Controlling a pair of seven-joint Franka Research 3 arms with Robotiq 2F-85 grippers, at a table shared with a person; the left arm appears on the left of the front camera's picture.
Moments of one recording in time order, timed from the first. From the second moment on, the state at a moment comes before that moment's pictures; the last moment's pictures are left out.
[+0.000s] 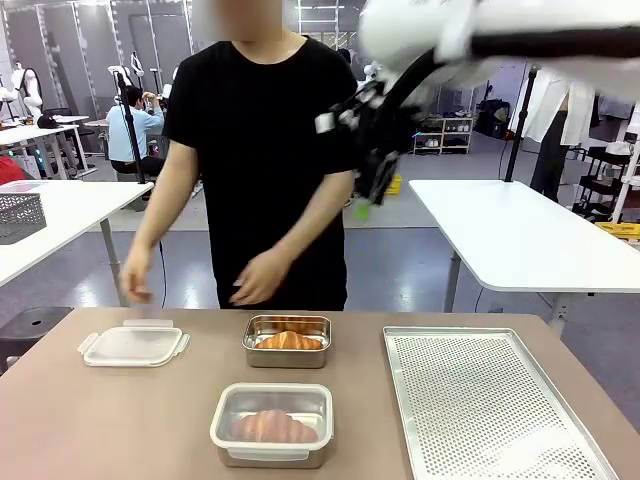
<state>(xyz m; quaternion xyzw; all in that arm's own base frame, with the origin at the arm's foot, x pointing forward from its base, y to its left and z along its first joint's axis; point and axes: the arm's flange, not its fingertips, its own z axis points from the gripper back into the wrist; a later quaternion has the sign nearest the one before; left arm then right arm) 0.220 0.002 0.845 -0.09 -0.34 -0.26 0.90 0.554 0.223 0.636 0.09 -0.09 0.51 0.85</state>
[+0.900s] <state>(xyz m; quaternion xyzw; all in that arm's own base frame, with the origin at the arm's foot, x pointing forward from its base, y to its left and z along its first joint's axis) 0.220 0.002 0.845 -0.09 -0.34 -0.26 0.90 0.297 0.014 0.801 0.03 -0.17 0.23 0.96</state>
